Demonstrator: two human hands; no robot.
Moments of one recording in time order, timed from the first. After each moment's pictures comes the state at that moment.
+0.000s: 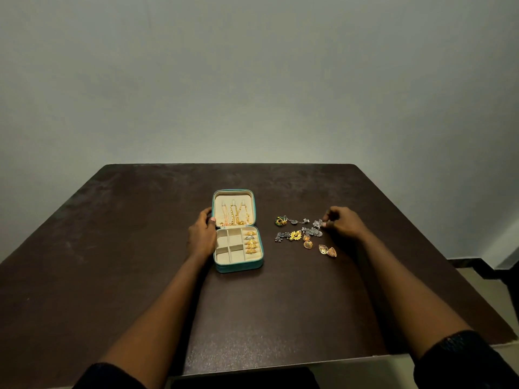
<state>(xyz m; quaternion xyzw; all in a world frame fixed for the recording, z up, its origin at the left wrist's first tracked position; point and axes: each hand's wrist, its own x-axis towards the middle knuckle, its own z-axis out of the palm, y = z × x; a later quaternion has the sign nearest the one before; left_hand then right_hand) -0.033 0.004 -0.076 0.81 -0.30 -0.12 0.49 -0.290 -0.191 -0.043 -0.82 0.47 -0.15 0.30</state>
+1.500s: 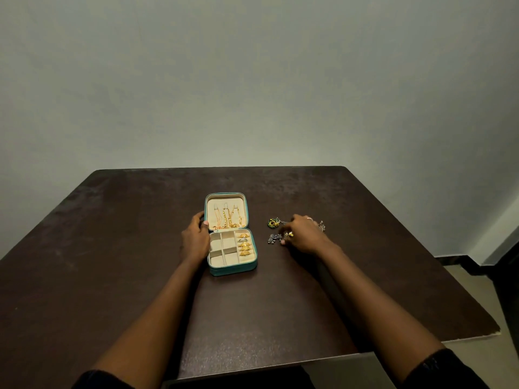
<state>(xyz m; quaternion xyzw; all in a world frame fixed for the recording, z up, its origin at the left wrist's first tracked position) -0.031 0.003 -0.080 0.80 -0.30 -0.12 0.51 -0.240 -0.127 -0.040 -0.92 0.39 -0.02 0.06</state>
